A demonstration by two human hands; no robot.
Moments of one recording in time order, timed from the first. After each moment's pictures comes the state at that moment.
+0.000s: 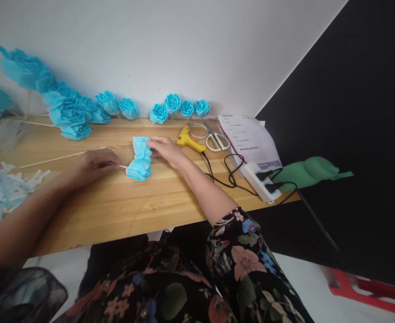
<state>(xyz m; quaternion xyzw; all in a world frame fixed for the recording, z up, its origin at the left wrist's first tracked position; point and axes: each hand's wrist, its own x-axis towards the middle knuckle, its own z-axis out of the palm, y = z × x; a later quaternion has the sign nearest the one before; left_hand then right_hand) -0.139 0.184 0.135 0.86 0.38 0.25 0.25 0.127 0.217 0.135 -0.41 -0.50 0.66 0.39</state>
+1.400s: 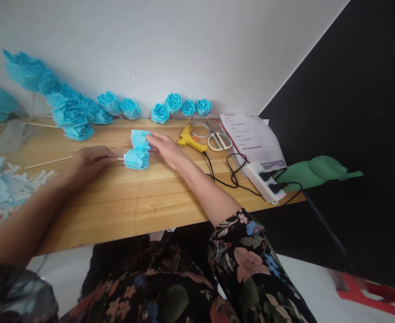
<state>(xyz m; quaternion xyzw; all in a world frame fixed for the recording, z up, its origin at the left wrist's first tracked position) -0.145 0.181 0.142 0.82 0.46 0.26 0.23 0.119 0.207 0.151 -0.38 -0.46 0.68 0.43</state>
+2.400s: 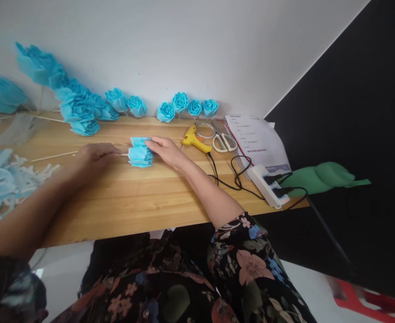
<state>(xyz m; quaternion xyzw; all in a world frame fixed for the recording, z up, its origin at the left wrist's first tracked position) -0.148 0.183 0.140 0.82 0.48 0.23 0.22 0.117 0.203 0.141 -0.37 -0.58 0.62 0.38</state>
